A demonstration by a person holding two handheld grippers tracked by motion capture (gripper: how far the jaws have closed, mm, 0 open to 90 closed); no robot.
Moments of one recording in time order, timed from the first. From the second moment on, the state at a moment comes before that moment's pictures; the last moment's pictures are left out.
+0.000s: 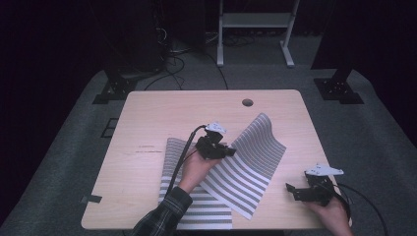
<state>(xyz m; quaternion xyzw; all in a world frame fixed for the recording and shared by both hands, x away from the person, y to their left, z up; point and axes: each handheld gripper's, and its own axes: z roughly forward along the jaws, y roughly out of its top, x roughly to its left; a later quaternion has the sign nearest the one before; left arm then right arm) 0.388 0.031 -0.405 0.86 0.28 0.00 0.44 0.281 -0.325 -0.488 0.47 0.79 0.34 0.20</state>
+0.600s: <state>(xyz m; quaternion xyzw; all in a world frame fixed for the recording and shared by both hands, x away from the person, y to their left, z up) 0.393 0.051 -0.410 0.85 0.31 0.06 0.41 0.281 -0.324 -0.488 0.47 0.79 0.34 0.20</state>
